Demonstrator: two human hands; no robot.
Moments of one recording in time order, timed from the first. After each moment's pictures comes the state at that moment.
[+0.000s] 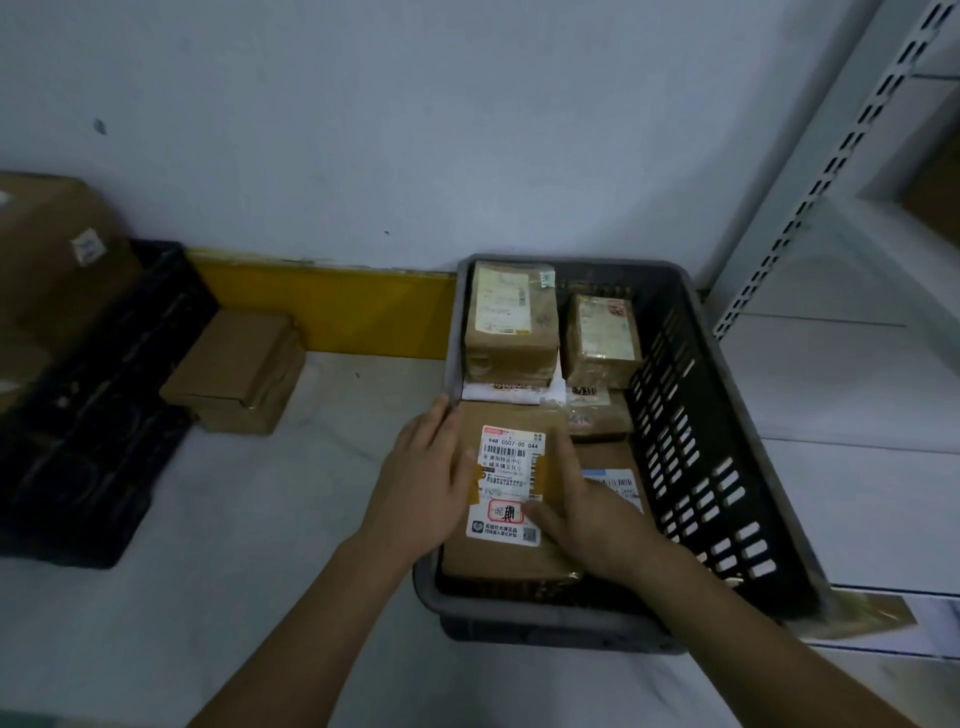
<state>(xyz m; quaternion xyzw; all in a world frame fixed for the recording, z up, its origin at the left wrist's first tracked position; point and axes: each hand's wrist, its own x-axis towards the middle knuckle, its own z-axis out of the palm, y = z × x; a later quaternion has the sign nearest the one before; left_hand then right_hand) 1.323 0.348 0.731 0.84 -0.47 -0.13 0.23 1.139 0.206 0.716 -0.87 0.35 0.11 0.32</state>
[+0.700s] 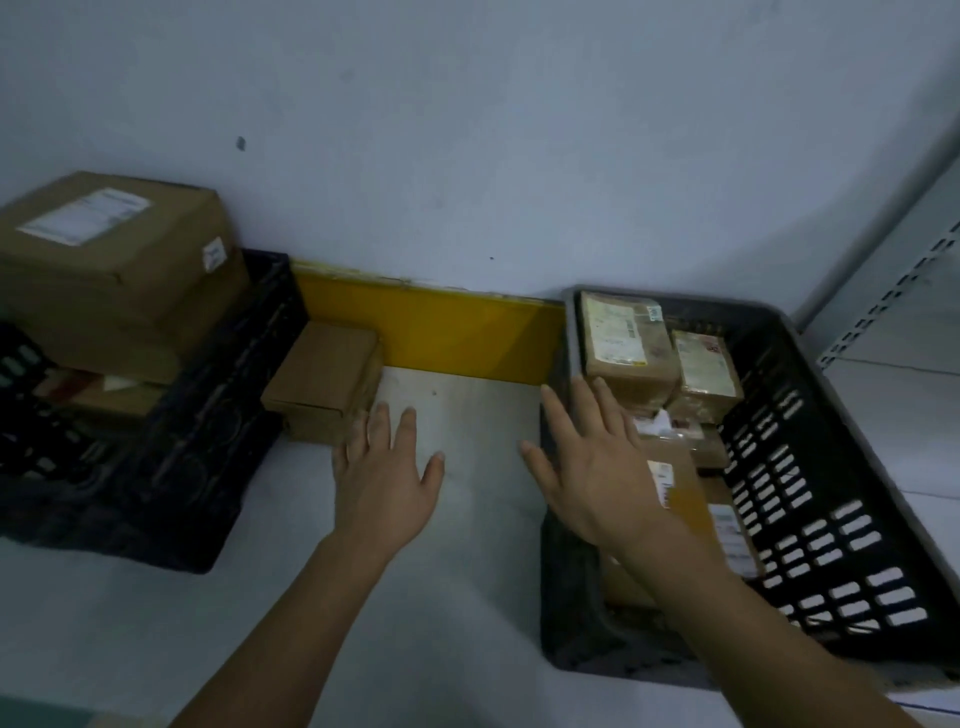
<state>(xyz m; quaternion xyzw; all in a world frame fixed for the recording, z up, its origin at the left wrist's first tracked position) 1.459 0.445 0.714 0.92 -0.37 -0.06 0.13 1.272 0.280 0.767 -0.95 0.32 -0.05 0.04</state>
